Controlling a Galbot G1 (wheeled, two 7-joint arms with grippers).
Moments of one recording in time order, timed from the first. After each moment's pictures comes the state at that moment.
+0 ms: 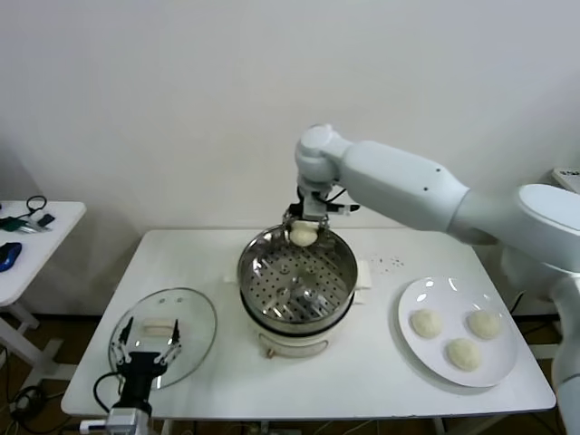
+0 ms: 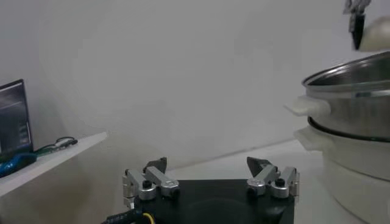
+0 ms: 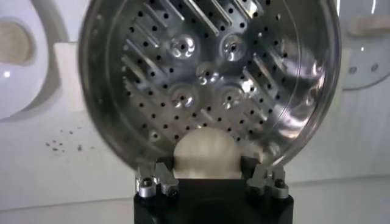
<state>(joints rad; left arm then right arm) 1.68 -1.47 -0.67 -2.00 0.12 -0.06 -0.06 0.43 1.33 -1.07 1.08 -0.42 0.63 -1.21</state>
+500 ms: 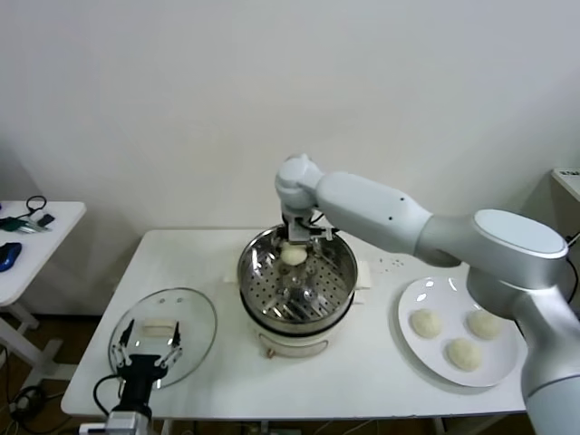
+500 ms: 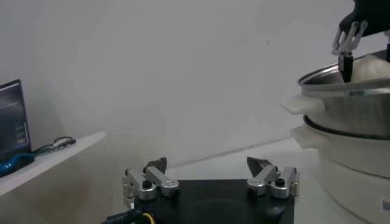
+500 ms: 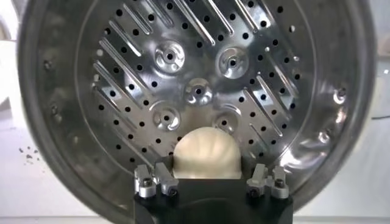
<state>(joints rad) 1.70 -1.47 -0.67 -2.01 0.12 -0.07 -0.06 0.33 1.39 -1.03 1.01 -0.55 0.66 -1.20</state>
